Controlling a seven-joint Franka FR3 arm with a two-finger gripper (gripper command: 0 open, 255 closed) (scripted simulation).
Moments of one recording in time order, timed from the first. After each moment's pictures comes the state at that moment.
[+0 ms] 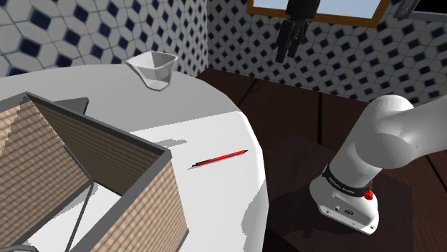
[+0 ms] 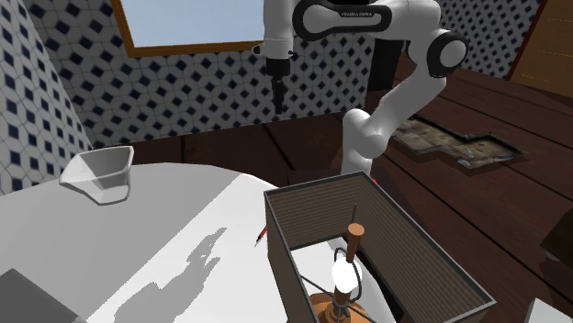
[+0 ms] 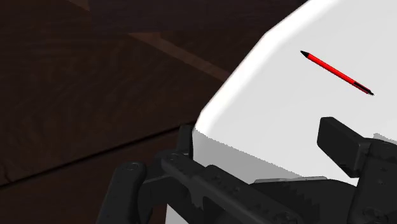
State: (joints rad) arm -0.02 -0.83 -0.06 -2.40 0.04 1.60 -0.07
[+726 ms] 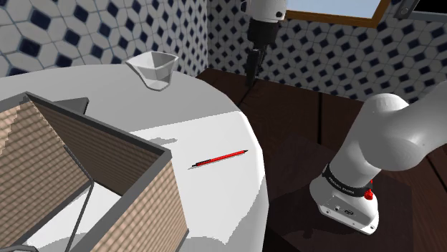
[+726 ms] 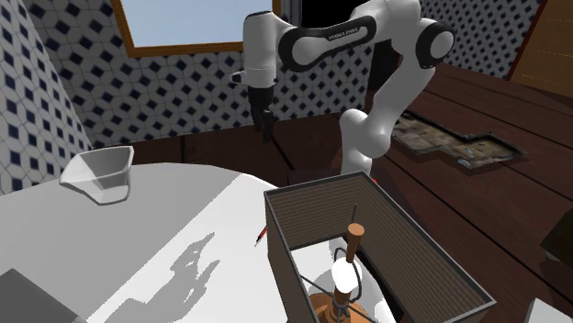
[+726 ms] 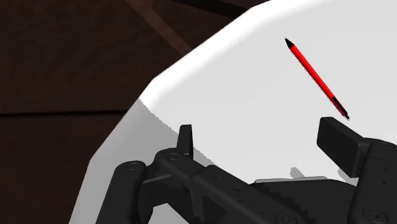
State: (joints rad) arm 0.13 -0.65 0.03 -2.44 0.08 1.83 -0.18
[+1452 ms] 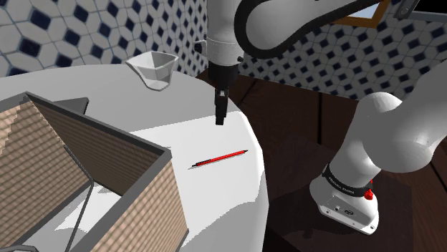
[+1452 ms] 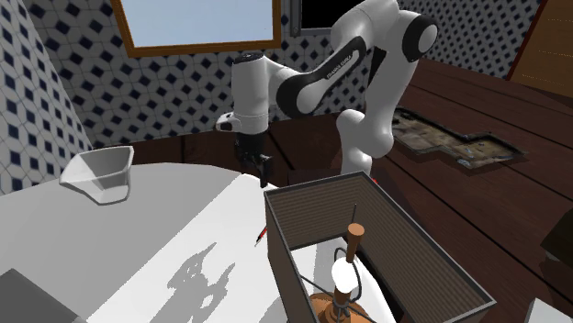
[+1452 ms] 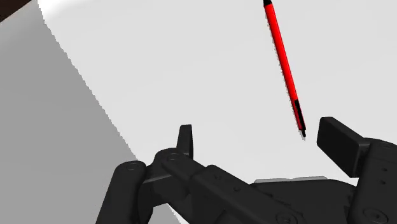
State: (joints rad) arm 0.28 -0.40 0.17 -2.44 0.09 2.09 -0.30
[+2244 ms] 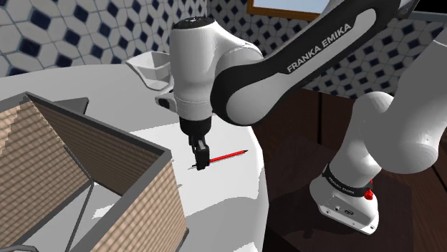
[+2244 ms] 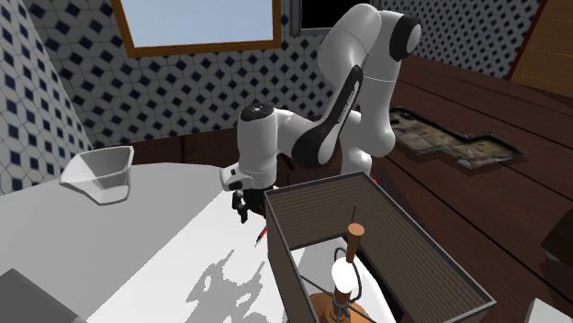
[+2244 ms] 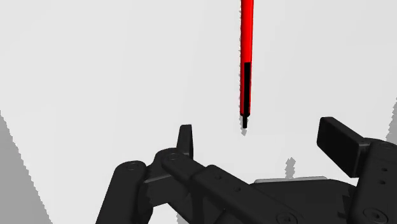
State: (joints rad) arm 0.39 -0.14 0.30 -2.41 0.03 2.32 -0.37
